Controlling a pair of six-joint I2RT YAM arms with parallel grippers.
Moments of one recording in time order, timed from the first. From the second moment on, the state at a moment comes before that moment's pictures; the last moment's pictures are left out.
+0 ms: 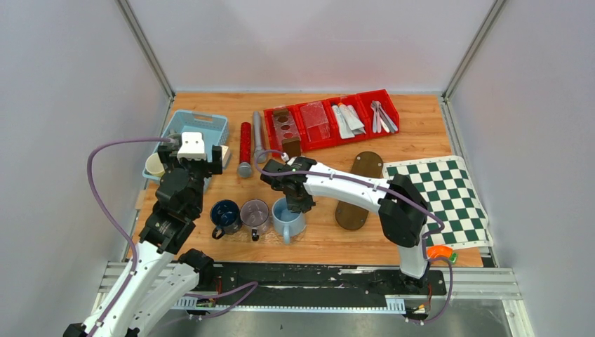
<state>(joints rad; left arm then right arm) -0.46 0.59 0.72 -0.13 -0.59 0.18 1.07 1.94 1.62 -1.10 0.29 0.89</state>
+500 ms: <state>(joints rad) -0.46 0.58 0.71 -0.13 -0.59 0.18 1.07 1.96 1.66 -1.11 0.26 0.87</state>
